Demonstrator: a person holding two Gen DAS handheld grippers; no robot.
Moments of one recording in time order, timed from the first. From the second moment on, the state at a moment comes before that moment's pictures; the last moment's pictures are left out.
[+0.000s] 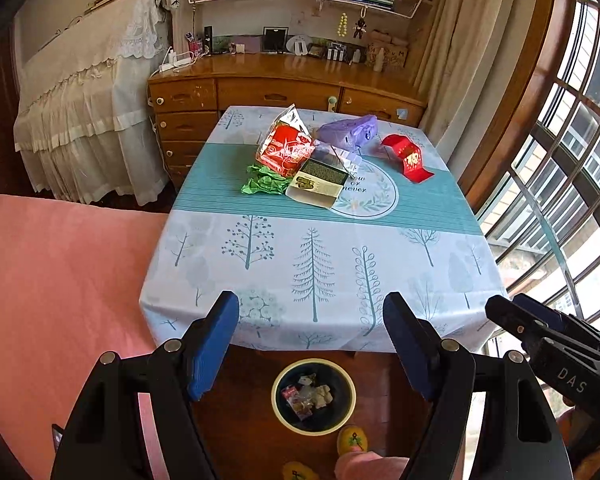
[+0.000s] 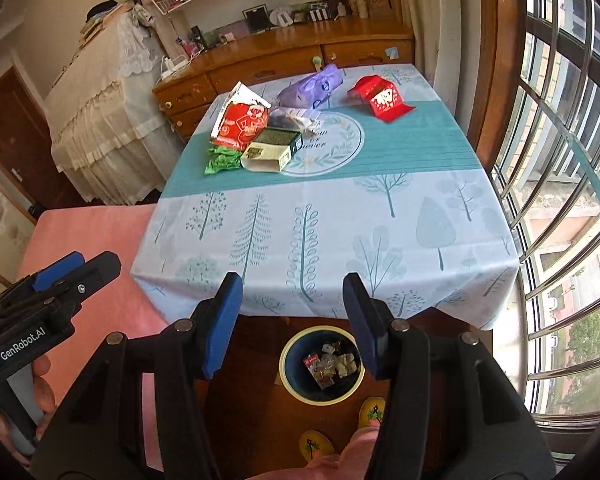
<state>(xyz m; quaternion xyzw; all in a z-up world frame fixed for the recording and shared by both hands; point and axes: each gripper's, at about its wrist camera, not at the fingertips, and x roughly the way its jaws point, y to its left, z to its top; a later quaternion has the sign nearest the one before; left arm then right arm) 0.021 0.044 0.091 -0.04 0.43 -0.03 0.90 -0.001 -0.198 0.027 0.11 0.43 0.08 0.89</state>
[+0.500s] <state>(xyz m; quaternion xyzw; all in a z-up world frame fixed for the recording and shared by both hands) 0.147 0.075 0.042 -0.09 0.48 0.02 0.87 0.109 -0.228 0.005 0.12 0.44 0.09 0.89</state>
